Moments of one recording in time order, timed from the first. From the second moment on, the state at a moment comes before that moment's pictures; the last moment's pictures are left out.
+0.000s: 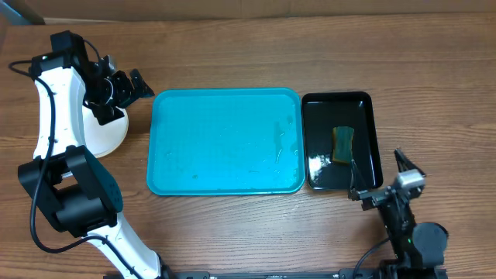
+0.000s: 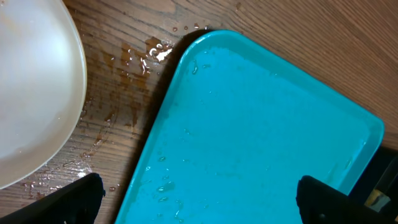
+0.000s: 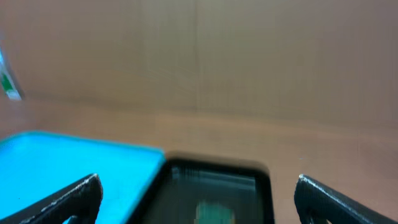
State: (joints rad) left arm 0.32 2.03 1.81 -1.20 0.37 -0.18; right arm 0.04 0.01 0.02 -0.01 -0.19 0.01
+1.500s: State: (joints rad) left arm 0.31 2.03 1.81 -1.20 0.35 -0.18; right arm 0.04 0.01 0.02 -0.03 -0.10 0.04
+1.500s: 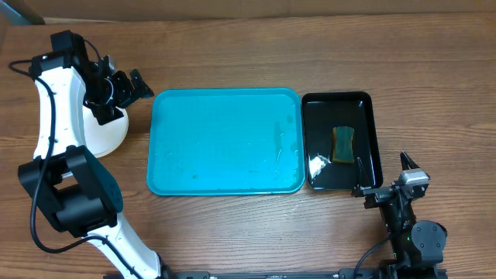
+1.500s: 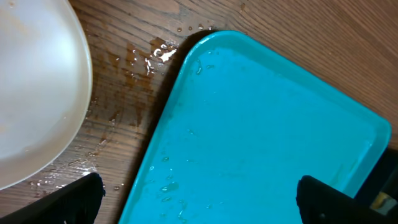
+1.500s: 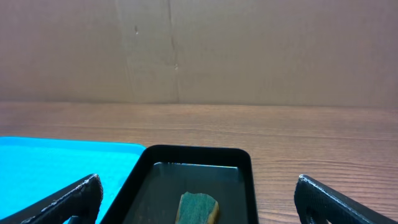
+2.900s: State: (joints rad) left arm 0.01 0.52 1.11 -0.95 0.23 -0.19; right arm 0.04 0.01 0.02 -0.03 -0.10 0.04
